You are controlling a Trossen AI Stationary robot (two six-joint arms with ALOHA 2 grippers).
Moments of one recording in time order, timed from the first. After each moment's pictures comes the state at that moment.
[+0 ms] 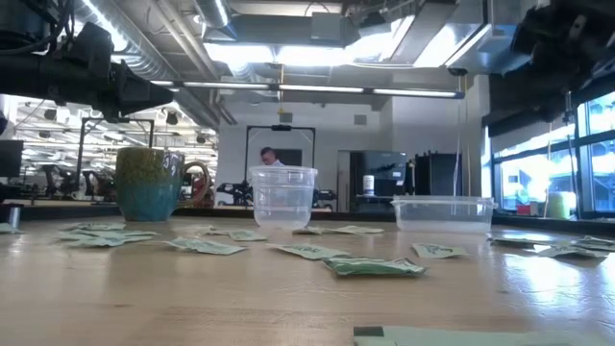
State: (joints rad) left arm 0.28 0.01 0.01 0.05 -0.24 -0.09; right arm 0.00 0.44 0.48 -0.64 0.11 0.48
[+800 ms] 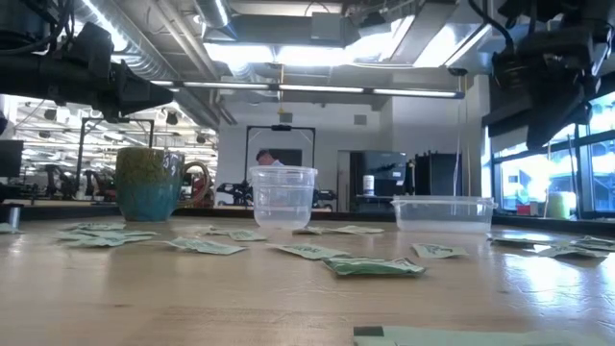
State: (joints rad) left arm 0.28 0.01 0.01 0.05 -0.24 -0.09; right arm 0.00 0.84 0.68 -0.96 0.07 0.78
